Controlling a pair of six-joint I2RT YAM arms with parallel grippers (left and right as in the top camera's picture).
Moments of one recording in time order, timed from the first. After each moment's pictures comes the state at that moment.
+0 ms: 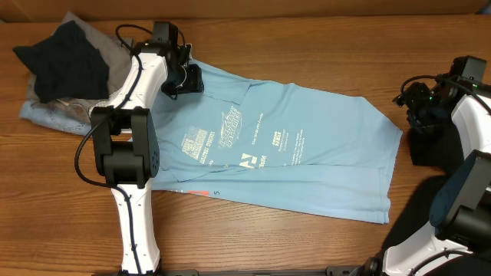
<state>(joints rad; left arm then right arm) -0.07 2.40 1.97 -0.86 0.24 -0.12 -0.39 1.88 1.39 -0.74 -0.30 0.45</state>
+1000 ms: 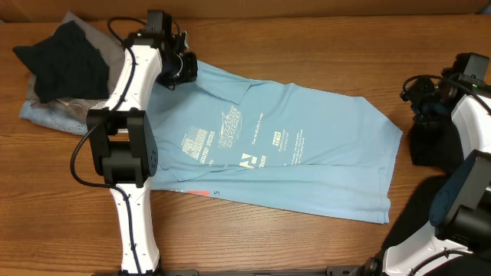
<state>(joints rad) -0.05 2.41 2.12 -0.95 0.31 -0.17 -0.39 1.88 1.39 -0.65 -0.21 0.46</state>
